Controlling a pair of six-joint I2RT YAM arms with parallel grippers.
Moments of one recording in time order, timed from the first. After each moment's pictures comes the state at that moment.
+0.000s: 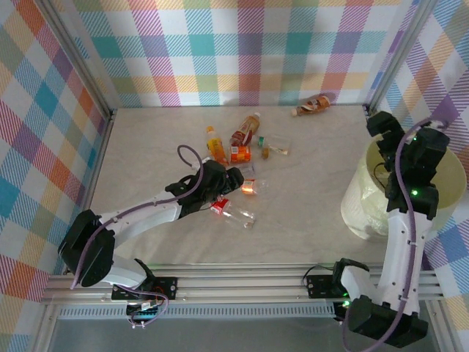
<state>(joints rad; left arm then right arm) -0.76 1.41 0.90 -0.25 -0.22 -1.09 -0.29 0.95 1.21 -0.53 -0.24 0.72</state>
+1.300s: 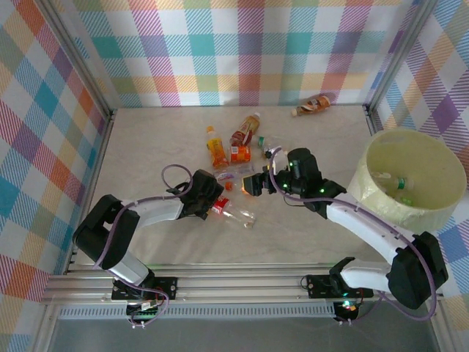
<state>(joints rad) -0.62 1.58 0.74 -0.12 -0.05 -1.52 0.61 1.20 0.83 -0.10 -0.32 0.28</state>
